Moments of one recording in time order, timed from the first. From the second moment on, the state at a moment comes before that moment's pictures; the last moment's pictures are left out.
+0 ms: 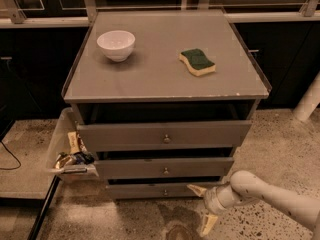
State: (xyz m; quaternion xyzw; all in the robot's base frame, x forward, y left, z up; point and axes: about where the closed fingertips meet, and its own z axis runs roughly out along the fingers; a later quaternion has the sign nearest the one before) arm 0.459 -0.161 0.321 -0.72 0.60 0.22 0.27
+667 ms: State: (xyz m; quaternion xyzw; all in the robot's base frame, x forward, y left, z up) arm 0.500 -0.168 0.262 -0.73 0.59 0.18 0.28
